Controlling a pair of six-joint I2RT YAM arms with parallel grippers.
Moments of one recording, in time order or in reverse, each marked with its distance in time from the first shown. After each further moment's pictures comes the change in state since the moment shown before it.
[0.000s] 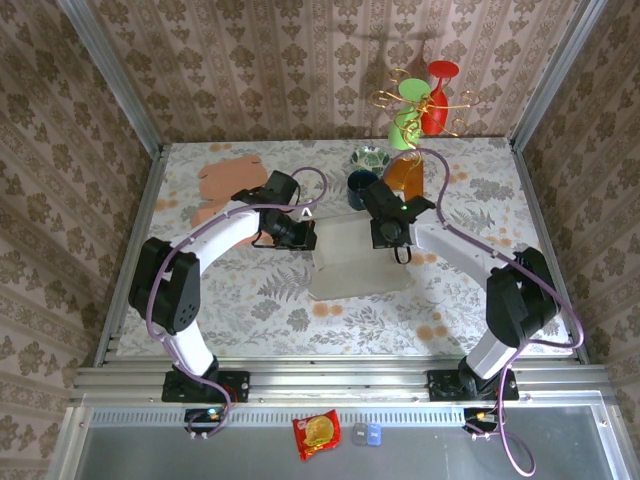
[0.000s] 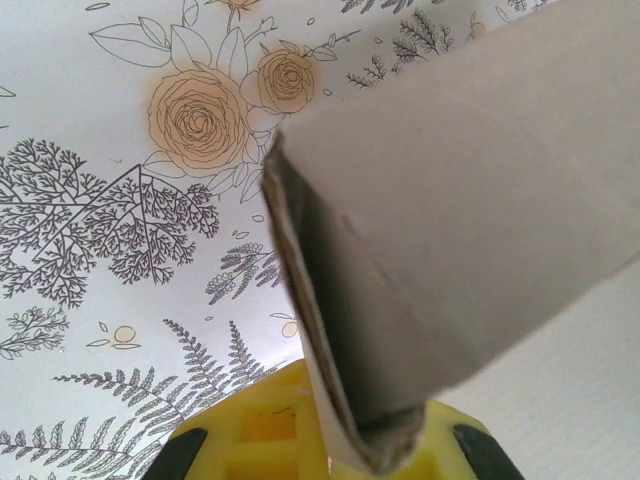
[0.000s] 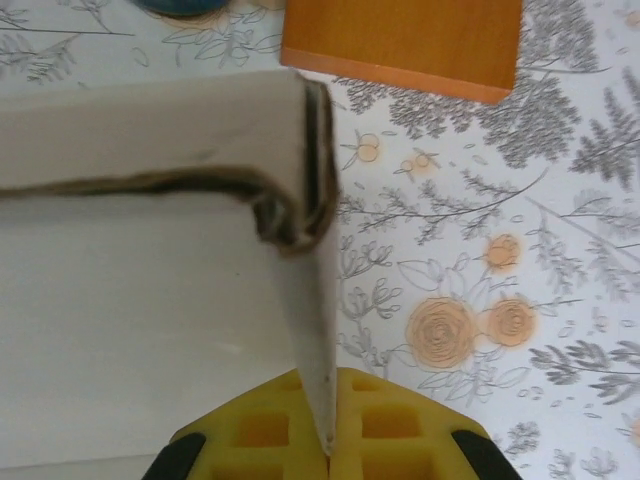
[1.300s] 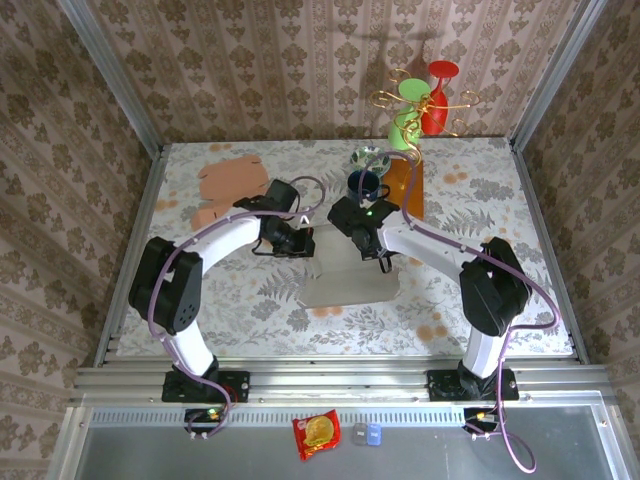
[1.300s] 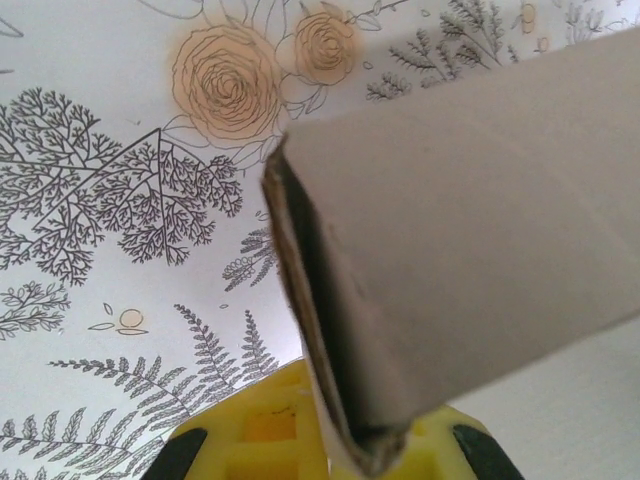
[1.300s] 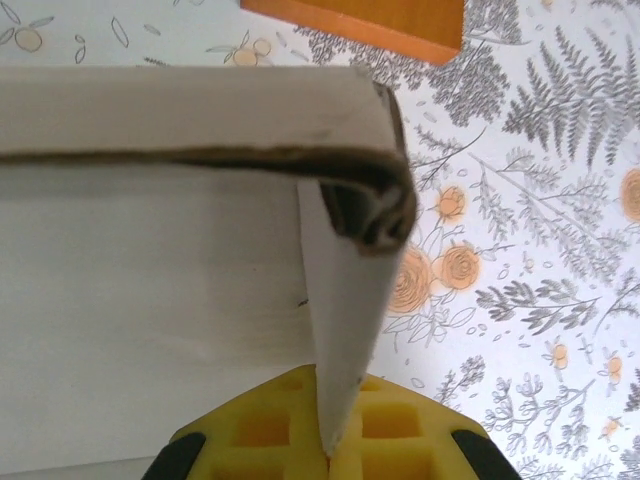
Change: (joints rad) left arm -0.006 0.000 -0.099 0.083 -0.015 -0.072; right arm 0.126 0.106 0.084 -0.193 0.127 0.169
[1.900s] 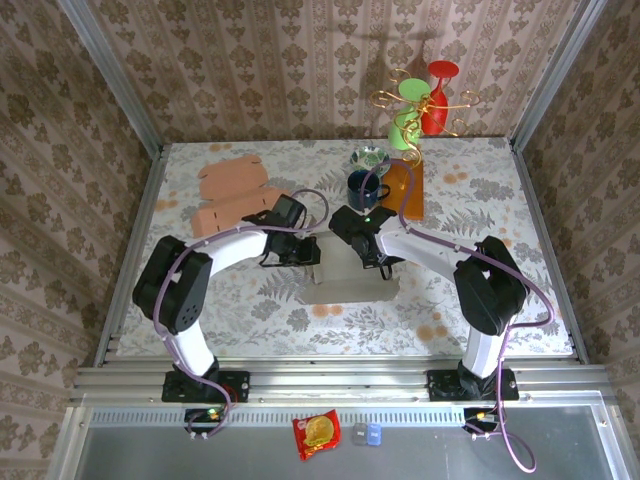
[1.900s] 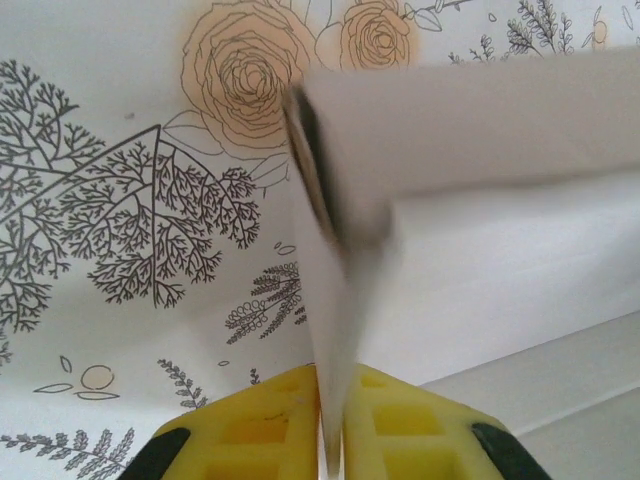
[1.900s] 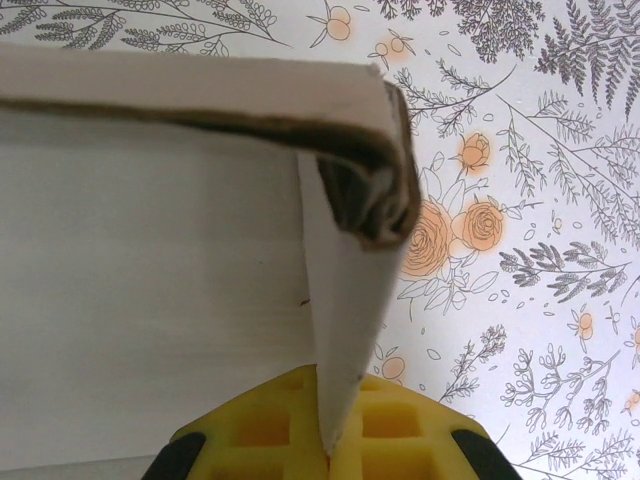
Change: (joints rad) left arm -0.047 0.014 -0.130 0.226 -0.066 -0.116; right arm 0.006 0.013 -0.051 0.010 -0.022 0.027
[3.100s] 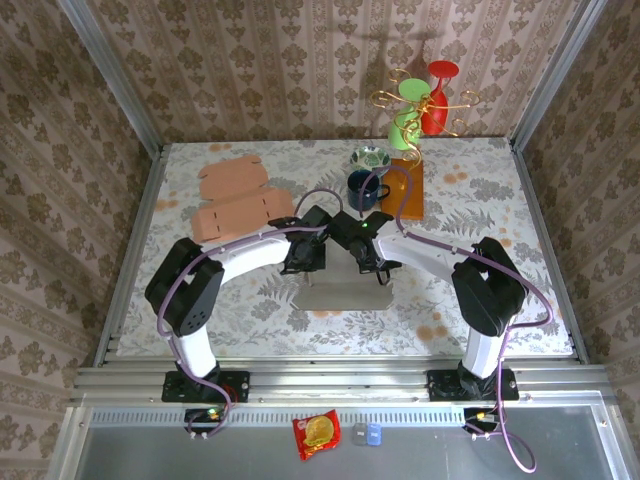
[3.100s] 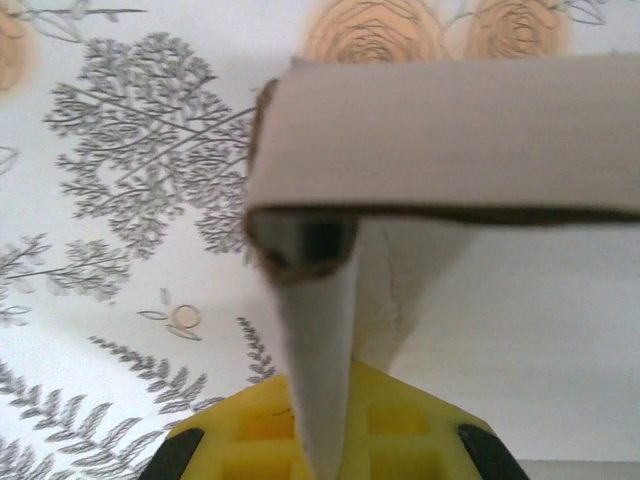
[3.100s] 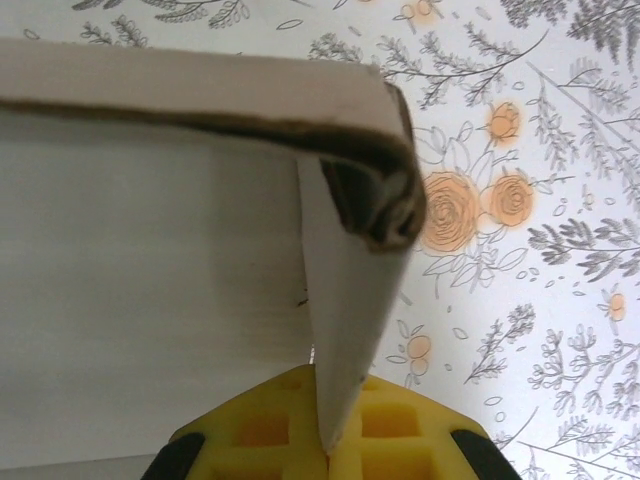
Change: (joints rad) left arm -0.189 0.032 0.103 -0.208 -0.501 -0.197; right arm 0.026 0.000 -0.027 0.018 -0.042 0.049
